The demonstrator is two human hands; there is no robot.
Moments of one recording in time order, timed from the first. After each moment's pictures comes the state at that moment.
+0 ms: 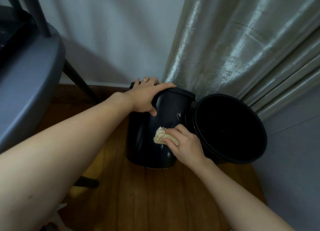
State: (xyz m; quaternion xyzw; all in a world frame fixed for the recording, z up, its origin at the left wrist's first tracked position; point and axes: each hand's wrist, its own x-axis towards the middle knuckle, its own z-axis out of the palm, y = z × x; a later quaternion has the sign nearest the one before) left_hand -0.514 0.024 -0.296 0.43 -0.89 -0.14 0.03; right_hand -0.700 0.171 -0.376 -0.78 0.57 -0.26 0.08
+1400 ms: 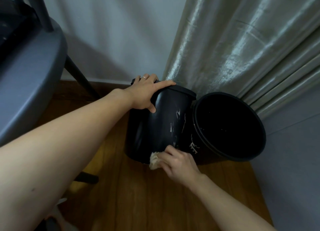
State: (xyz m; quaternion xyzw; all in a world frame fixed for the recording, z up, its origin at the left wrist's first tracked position) left_hand -0.510 0.023 -0.296 0.42 -0.89 -0.13 0.03; right_hand -0.695 0.221 -0.407 -0.85 0.49 -0.17 0.09
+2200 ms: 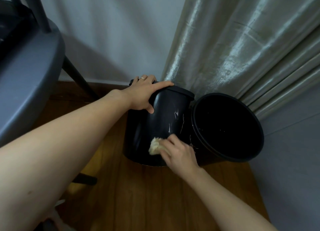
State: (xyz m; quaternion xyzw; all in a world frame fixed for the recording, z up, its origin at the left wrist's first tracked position) left_hand -0.508 0.022 -0.297 0.42 -0.90 -0.14 0.03; right_hand -0.689 0.202 -0.394 -0.81 0.54 -0.21 0.05
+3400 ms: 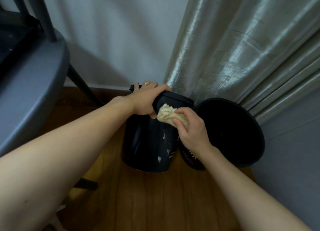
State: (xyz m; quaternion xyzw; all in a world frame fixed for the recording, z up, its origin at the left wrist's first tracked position) left_hand -0.515 0.028 -0.291 0.44 -0.88 -0.18 0.05; right_hand -0.703 0.142 -0.325 -0.72 0.57 -0.36 0.12
